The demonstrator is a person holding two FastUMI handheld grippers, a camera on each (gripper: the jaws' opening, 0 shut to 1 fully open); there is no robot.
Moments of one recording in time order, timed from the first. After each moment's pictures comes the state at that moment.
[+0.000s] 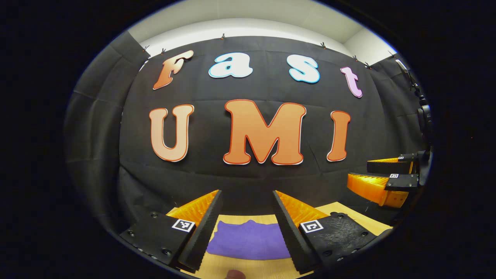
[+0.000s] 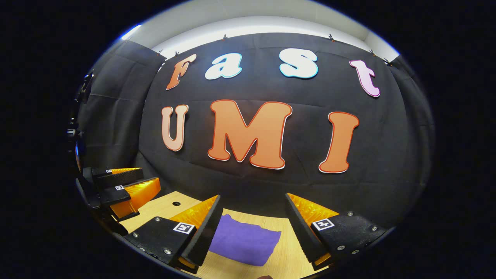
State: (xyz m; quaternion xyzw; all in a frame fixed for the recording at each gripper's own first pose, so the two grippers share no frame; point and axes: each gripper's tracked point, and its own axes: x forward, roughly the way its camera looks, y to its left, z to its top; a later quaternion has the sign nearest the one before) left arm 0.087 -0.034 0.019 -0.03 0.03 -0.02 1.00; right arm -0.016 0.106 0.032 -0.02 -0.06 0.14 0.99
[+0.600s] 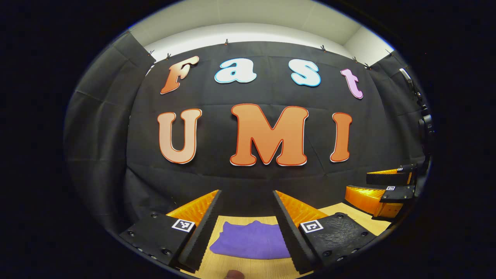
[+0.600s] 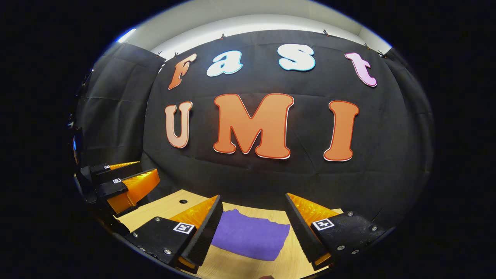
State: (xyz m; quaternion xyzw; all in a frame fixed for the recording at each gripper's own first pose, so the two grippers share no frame) left arm 0.067 -0.017 0.013 -0.02 0.01 0.02 1.00; right arm -0.025 0.117 0.004 0.00 -0.05 0.15 0.99
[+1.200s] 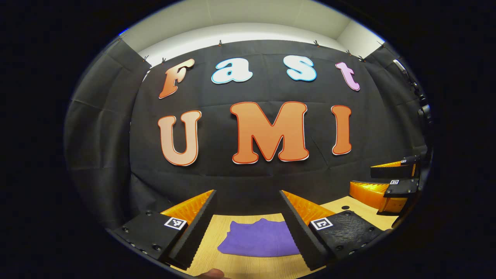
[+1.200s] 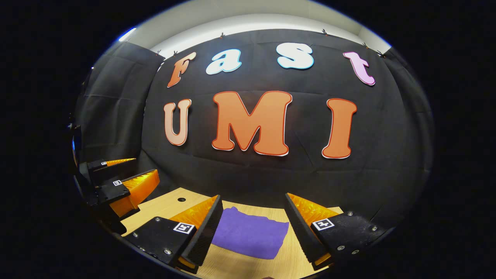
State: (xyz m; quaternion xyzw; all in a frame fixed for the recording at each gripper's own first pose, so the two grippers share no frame) left arm 0.064 -0.019 0.007 0.01 0.01 0.02 1.00; right arm -0.023 0.111 -0.005 0.00 -0.04 0.14 0.99
